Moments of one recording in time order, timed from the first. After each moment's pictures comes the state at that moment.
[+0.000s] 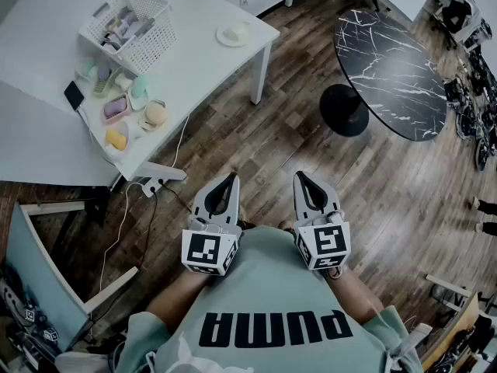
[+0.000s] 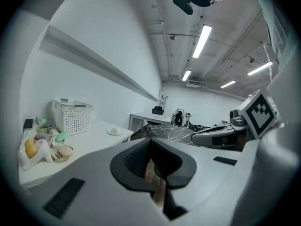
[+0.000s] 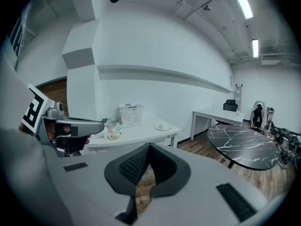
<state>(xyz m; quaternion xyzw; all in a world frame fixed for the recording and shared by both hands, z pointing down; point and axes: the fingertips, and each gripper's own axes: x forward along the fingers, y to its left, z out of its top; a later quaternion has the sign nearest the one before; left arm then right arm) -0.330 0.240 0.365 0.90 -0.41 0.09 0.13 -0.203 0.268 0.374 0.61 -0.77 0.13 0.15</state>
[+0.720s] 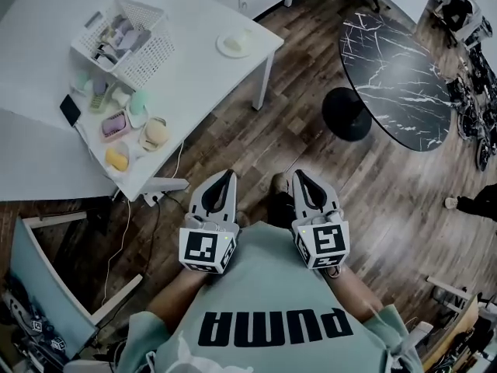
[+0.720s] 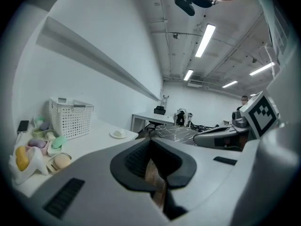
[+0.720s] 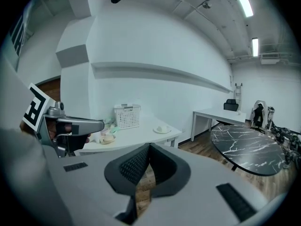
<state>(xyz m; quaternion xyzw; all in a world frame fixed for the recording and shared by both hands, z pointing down) -0.339 0.162 0.374 0.90 -0.42 0.09 0.13 -0.209 0.192 0.384 0.61 -0.77 0.13 0.15</state>
